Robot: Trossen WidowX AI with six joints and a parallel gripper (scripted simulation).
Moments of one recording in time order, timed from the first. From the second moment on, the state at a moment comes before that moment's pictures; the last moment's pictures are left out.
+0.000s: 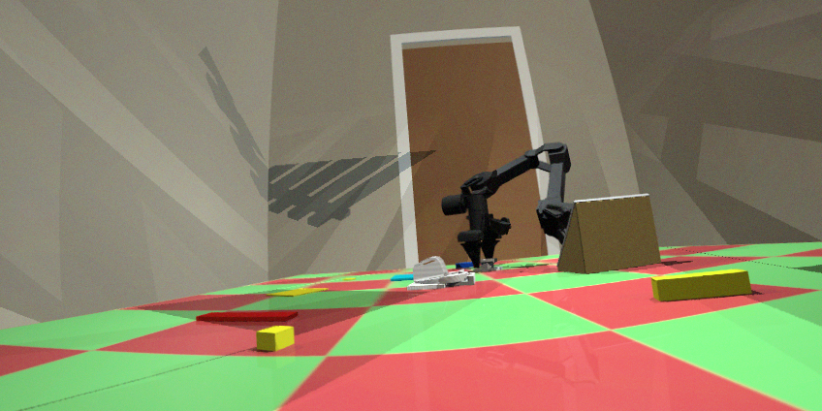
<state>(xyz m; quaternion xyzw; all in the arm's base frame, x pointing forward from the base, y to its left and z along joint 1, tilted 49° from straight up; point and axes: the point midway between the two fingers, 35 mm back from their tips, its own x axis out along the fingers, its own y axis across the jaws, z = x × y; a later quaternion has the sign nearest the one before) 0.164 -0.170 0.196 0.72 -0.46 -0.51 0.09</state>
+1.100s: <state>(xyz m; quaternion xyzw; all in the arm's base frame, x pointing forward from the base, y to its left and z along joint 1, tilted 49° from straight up) 0.163 -0.170 0.194 0.72 -0.46 -0.51 0.09</state>
